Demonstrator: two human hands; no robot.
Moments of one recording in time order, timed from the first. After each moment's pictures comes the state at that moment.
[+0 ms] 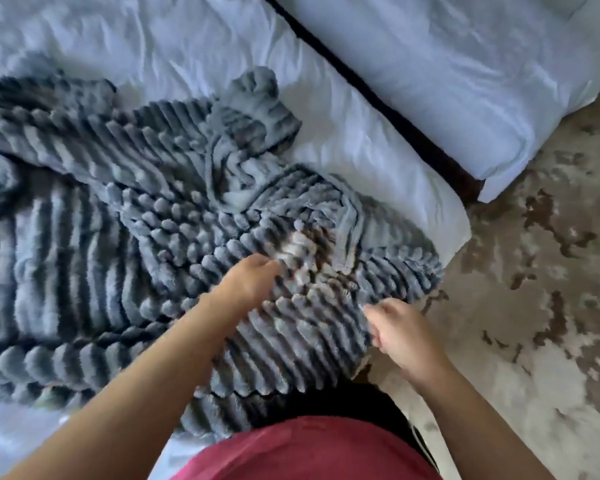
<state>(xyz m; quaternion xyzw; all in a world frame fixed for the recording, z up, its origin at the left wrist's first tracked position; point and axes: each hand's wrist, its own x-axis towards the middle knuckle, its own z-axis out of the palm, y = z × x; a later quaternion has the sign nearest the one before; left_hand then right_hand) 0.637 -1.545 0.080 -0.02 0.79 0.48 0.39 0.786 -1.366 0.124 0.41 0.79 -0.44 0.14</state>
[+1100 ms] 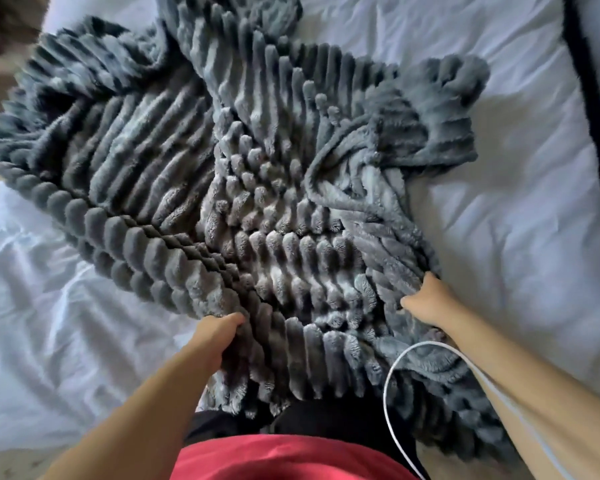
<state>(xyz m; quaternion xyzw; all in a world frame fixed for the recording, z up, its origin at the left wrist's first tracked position) 0.675 -1.548 -0.081 -0.61 0.54 0.53 0.24 0.505 -1.241 -0.059 0.11 0.91 -0.03 0.40</state>
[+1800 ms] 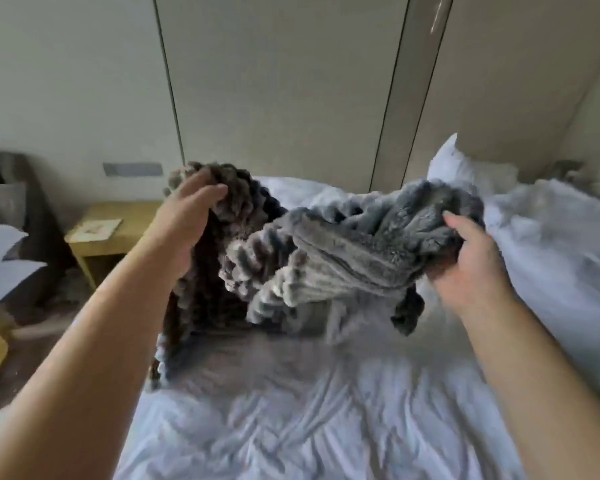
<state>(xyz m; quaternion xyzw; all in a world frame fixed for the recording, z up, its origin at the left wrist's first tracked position) 0.568 -1.665 0.415 -0.06 0.70 0.68 -0.19 0.552 -1.349 0.406 0.01 0.42 -0.91 0.00</state>
